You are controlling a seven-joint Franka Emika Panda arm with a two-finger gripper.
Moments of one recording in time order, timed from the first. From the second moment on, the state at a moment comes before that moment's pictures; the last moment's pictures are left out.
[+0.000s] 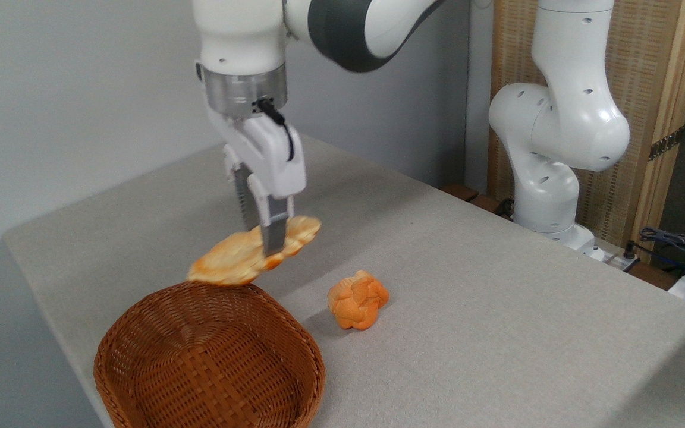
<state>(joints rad) -0.11 -0.10 0.04 -1.91 -0.15 1.86 0.90</state>
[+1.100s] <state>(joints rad) -0.16 -0.11 0.02 -1.99 -0.15 1.79 0.90</state>
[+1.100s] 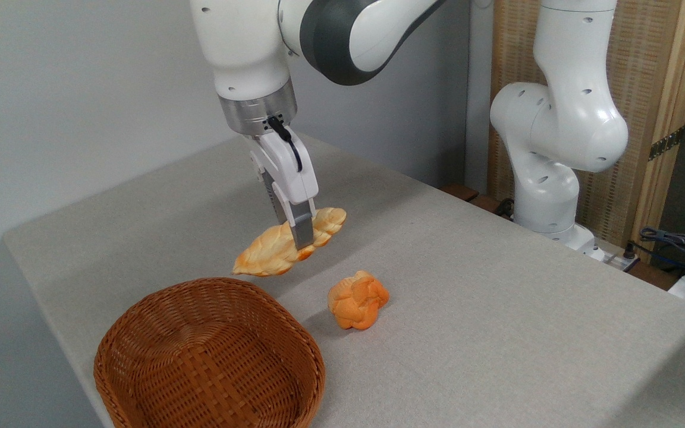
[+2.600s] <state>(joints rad) -0.15 -0.08 0.10 -1.98 -0.03 1.99 0.76</state>
